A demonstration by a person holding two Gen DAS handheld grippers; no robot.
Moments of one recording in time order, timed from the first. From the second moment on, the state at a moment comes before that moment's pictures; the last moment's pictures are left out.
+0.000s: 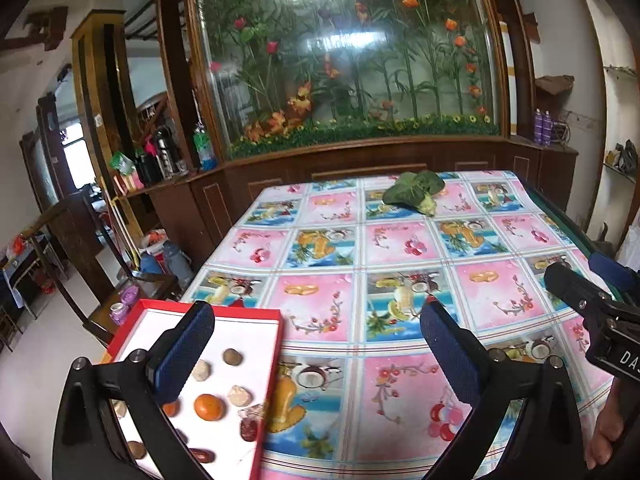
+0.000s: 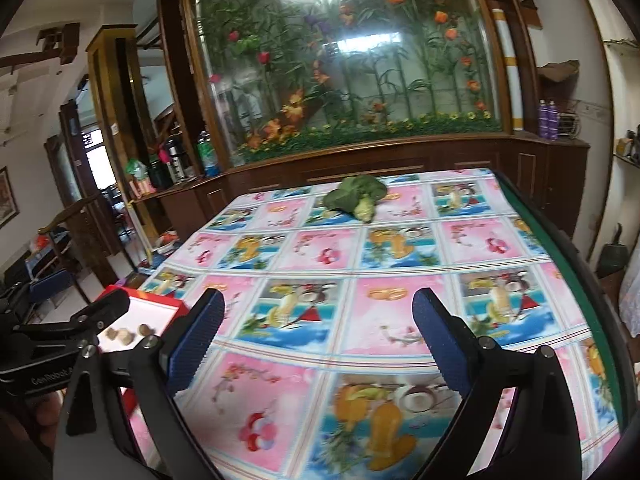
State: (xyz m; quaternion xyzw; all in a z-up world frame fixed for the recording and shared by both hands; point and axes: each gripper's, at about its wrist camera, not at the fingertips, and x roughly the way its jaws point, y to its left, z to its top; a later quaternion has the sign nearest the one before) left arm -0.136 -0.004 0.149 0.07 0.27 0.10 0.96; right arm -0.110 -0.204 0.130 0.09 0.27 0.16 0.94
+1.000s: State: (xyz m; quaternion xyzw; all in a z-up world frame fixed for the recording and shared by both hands) left arm -0.214 0.208 0.149 -0.01 0.22 0.32 0.92; right arm -0.147 0.036 0.133 -0.03 0.30 0.33 0.90
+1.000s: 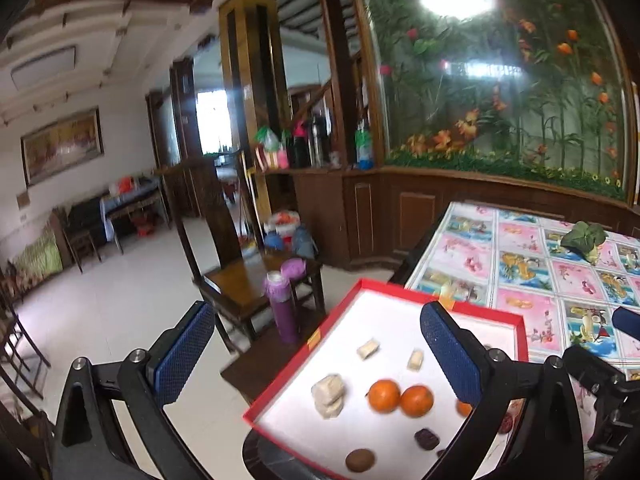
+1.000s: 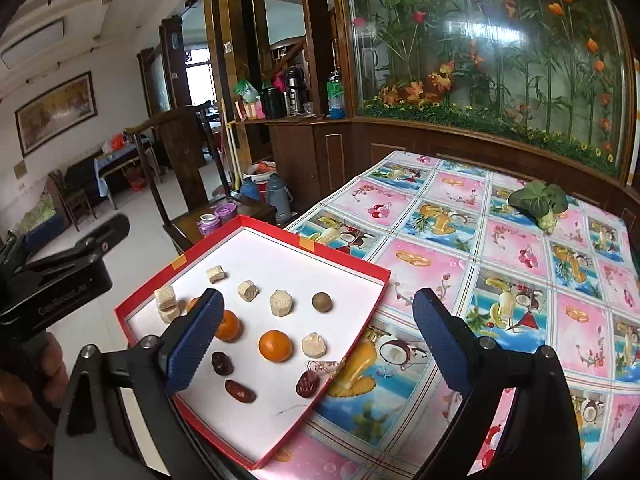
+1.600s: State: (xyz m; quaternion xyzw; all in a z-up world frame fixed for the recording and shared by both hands) left arm -0.235 0.209 0.144 0.01 0.20 0.39 0.90; right arm -0.158 0.051 0.139 -0.07 0.27 0.32 0.90
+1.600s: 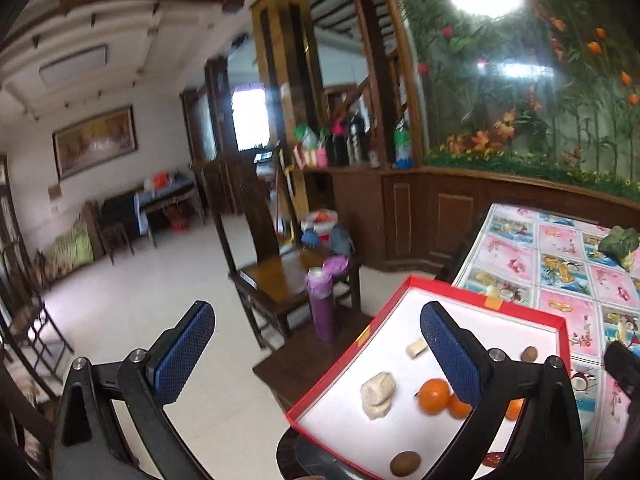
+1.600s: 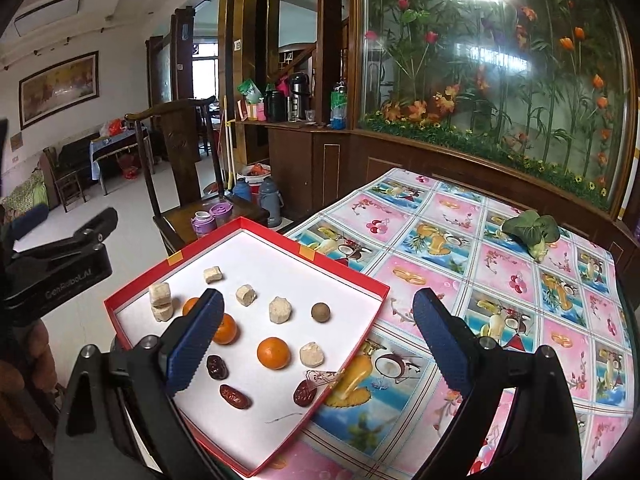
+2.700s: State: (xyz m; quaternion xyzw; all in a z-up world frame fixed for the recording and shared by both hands) left arm -0.220 0.194 0.143 0.00 0.24 0.34 0.91; right arm -0.158 0.047 0.141 -0.08 0.26 0.30 0.91
